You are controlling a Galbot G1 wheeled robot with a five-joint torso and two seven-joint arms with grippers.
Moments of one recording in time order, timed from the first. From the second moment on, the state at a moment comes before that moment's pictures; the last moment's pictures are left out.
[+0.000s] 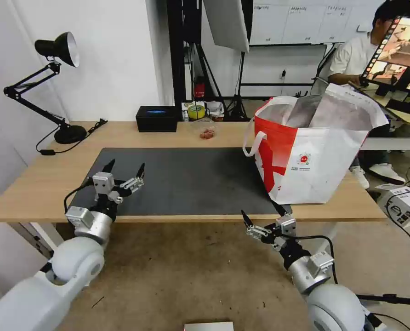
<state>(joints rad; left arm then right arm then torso) 1.29 -0.82 -0.36 -1.99 -0.63 -0.16 -0.29 -1.43 0.83 0.18 2.14 0.47 0.05 0.26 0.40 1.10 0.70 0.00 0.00</state>
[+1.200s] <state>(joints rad) 1.66 -1.02 -0.56 -2.02 -0.49 -0.26 -0.20 -1.43 0.83 0.18 2.14 0.47 0.05 0.26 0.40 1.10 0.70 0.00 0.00</state>
